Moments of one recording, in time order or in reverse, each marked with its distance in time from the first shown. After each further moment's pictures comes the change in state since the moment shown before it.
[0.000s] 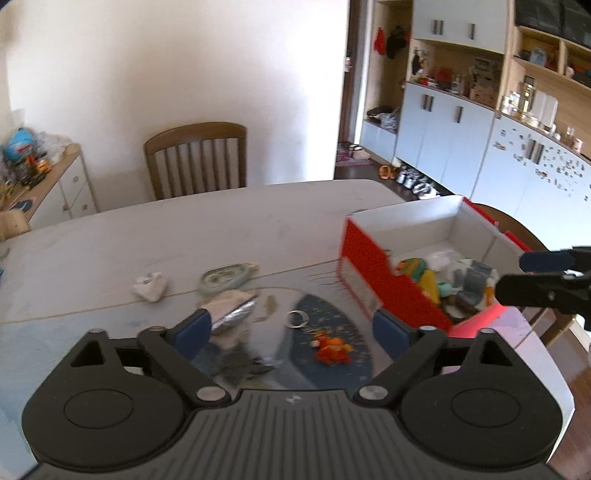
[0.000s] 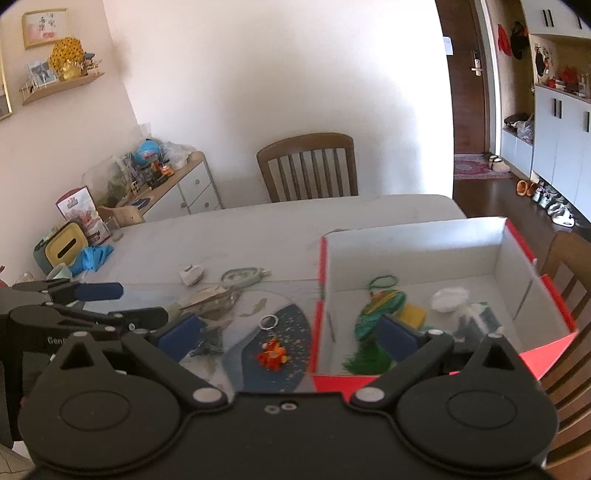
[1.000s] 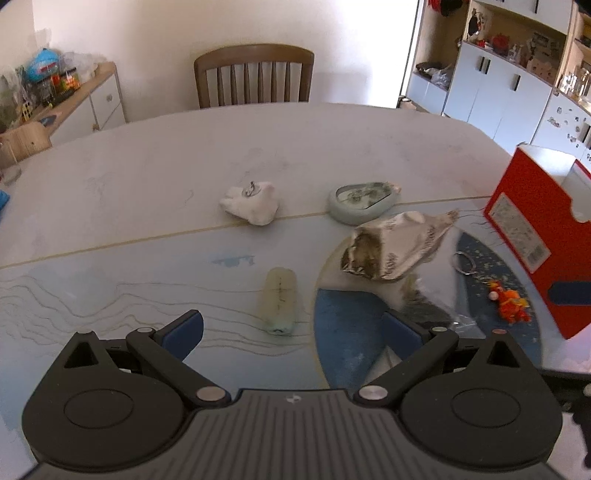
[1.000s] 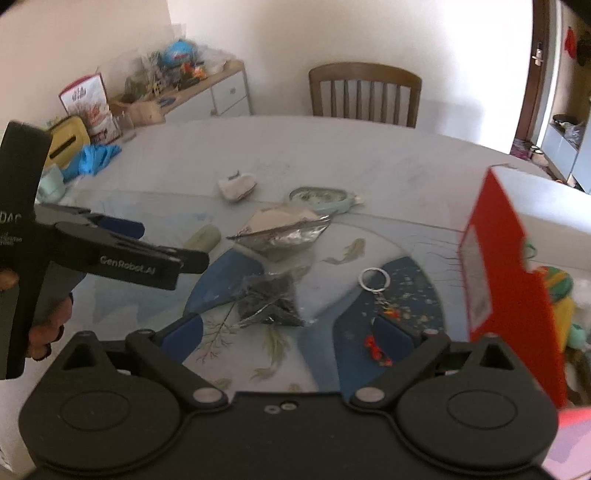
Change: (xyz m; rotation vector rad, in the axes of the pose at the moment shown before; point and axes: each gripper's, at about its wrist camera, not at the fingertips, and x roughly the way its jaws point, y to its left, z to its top) left arm 0.116 0.154 -0.046 -0.077 0.188 0.061; right arm 0.161 0.111 -0.034 -0.179 0.233 -0.001
